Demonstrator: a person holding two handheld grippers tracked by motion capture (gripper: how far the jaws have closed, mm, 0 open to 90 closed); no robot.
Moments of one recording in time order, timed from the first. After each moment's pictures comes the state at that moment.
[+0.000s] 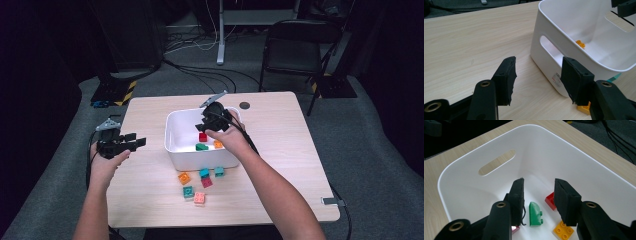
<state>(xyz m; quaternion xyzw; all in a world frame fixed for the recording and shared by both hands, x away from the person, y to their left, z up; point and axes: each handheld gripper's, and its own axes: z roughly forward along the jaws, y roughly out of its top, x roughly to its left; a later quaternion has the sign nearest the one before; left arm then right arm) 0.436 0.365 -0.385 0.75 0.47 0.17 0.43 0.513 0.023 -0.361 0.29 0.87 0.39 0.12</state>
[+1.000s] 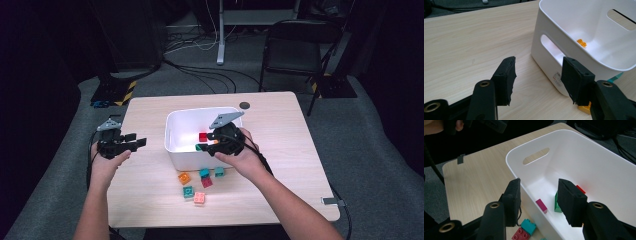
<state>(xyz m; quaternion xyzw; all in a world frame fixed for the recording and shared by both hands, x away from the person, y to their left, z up) 0.435 0.364 -0.386 0.75 0.47 0.17 0.42 0.425 -0.007 -0.348 0.24 0.86 0.44 0.11</state>
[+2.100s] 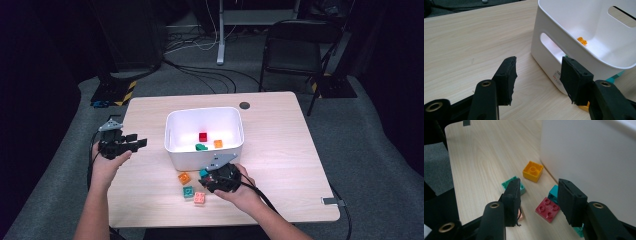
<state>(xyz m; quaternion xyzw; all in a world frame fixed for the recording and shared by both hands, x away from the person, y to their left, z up) 0.436 0.361 -0.388 0.75 0.47 0.18 0.42 0.375 0.001 -0.444 0.21 0.88 0.41 0.10</state>
